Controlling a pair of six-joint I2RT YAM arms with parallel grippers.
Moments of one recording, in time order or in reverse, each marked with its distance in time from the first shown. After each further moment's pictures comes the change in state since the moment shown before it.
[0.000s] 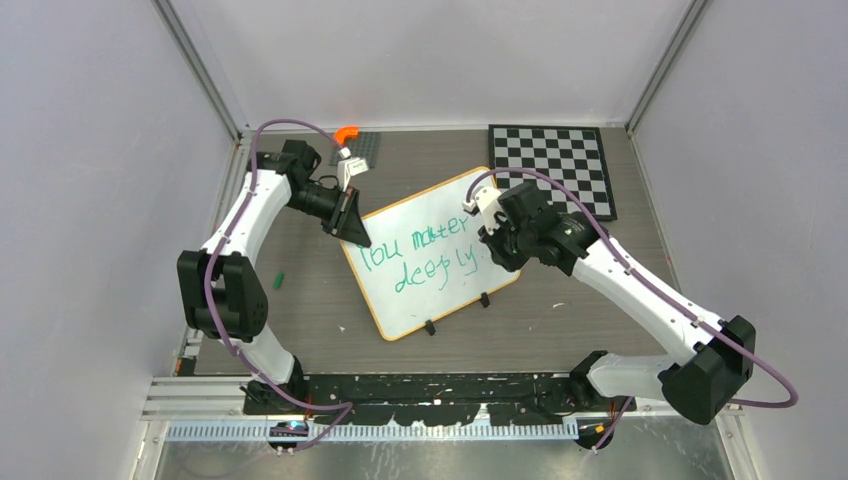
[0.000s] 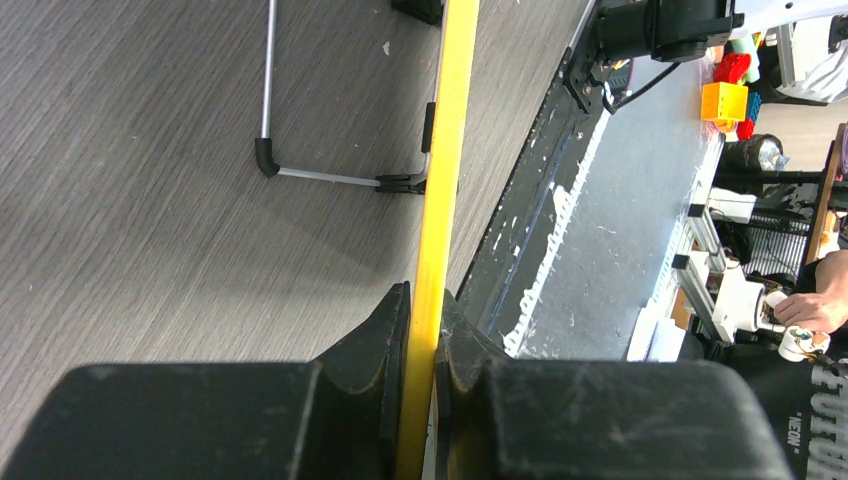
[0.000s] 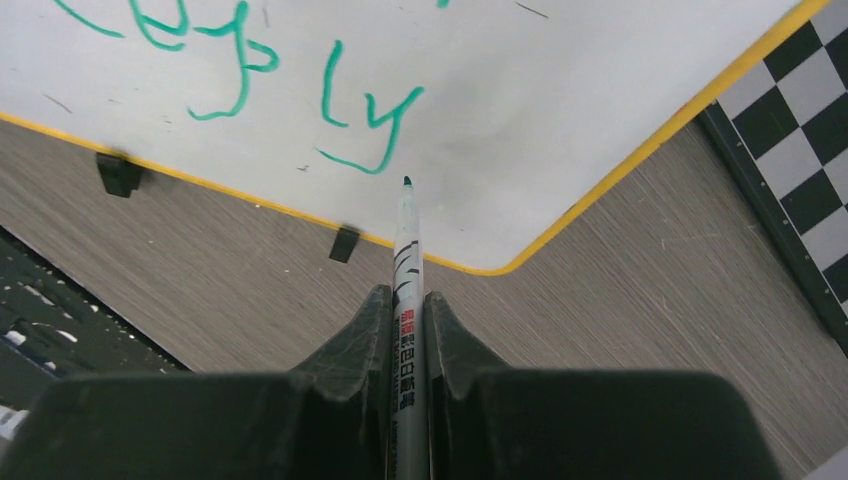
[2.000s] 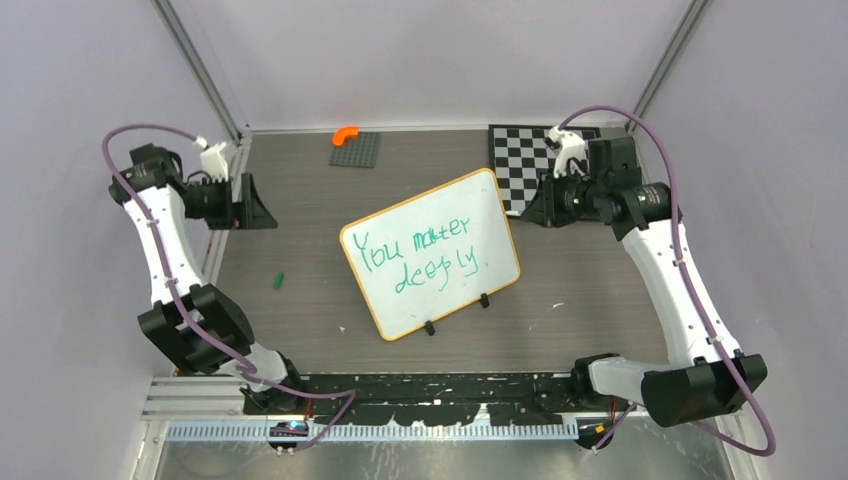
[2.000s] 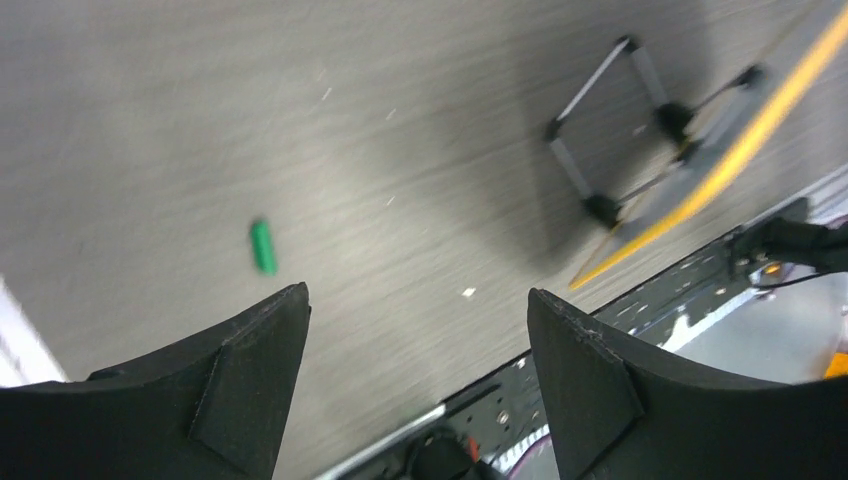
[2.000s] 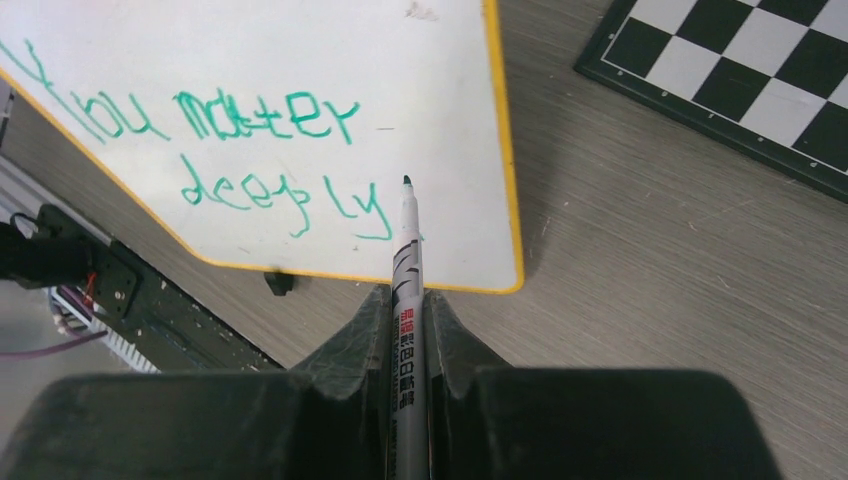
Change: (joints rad) left arm 0.602 -0.151 0.187 -0.151 -0.174 0.022; right arm -0.465 -0.019 0.224 -0.098 -0.425 0.187
